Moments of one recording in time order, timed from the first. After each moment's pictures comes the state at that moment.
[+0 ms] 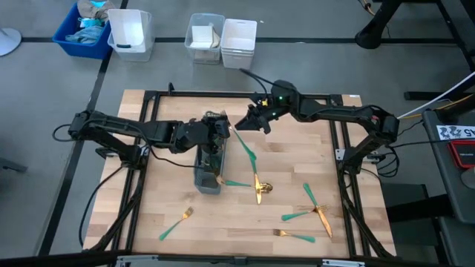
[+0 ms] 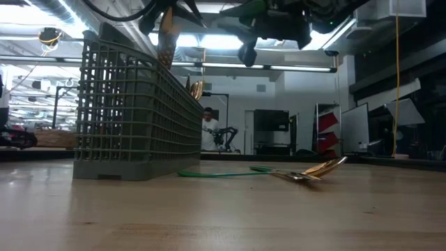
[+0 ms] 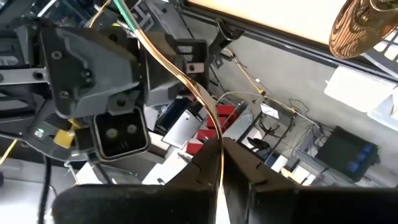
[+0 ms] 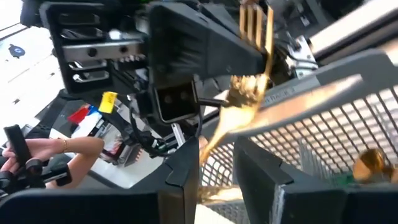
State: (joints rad) left arm -0.11 1.35 1.17 -0.30 -0.86 2.04; right arm -0.37 1.60 1.16 0.28 -0.82 0.62
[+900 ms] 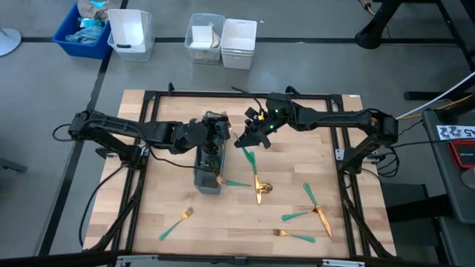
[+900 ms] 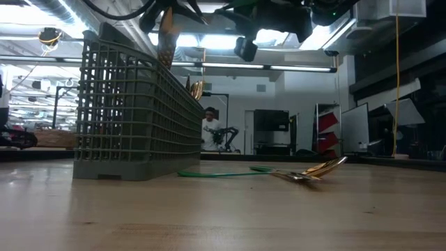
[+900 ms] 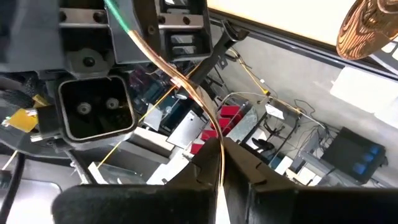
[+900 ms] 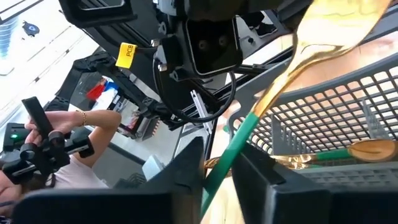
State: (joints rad) left arm -0.11 1.35 1.17 -0.29 -0.86 2.05; right arm -0.24 1.60 1.16 0.23 -0.82 0.65
